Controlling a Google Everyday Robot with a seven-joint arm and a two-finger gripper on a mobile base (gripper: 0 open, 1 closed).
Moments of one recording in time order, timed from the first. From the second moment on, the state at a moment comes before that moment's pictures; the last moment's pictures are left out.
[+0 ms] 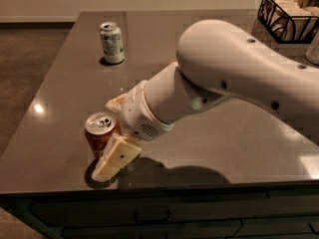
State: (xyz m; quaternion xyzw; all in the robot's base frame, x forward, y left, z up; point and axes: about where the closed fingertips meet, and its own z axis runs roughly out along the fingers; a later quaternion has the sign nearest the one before) arm 0.402 0.103 0.884 -0.66 0.63 0.26 0.31
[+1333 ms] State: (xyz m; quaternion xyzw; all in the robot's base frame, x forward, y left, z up) arm 0.446 0.093 0.907 -0.67 0.67 0.24 0.22
